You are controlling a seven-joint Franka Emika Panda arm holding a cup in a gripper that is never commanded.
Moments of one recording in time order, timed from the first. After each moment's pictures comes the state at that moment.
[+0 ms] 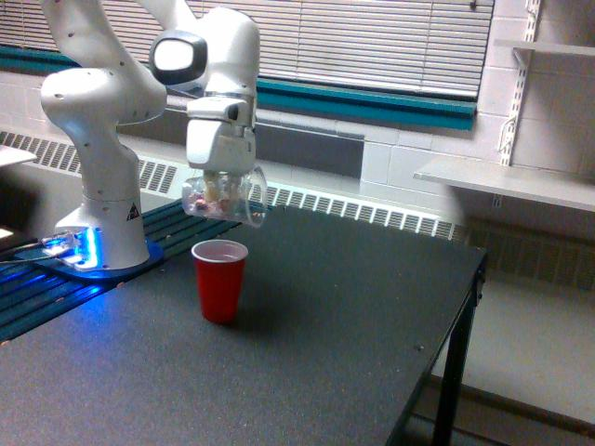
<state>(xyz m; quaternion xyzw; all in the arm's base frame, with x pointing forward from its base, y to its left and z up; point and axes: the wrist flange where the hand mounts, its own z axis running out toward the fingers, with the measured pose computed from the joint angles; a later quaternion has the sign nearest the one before) 0.314 -0.072 0.326 0.94 -0.30 0.09 0.10</state>
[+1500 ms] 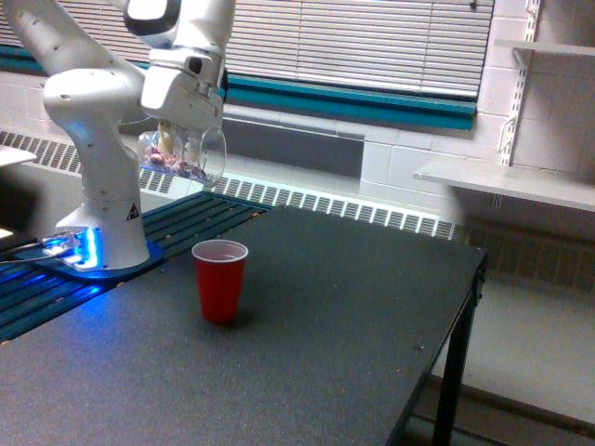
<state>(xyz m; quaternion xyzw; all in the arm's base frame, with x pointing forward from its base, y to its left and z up) 0.254 -0.078 0.391 0.93 -0.32 0.07 0.17</state>
